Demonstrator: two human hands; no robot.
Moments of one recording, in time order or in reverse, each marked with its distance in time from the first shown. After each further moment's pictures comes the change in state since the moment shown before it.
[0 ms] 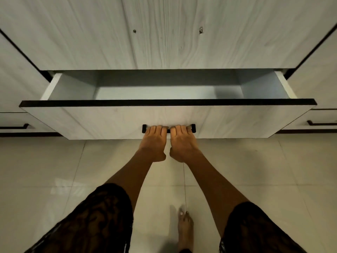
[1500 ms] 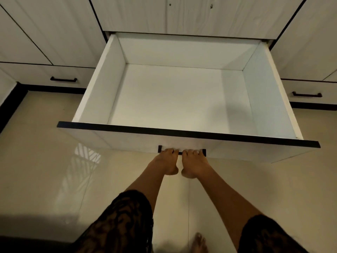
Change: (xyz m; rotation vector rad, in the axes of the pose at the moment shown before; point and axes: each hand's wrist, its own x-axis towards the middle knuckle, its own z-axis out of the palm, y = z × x) left_hand -0.319 0.125 0.025 -0.426 -0.369 -0.039; right_hand -0.319 -0.121 -0.004 -0.063 -0.476 -0.015
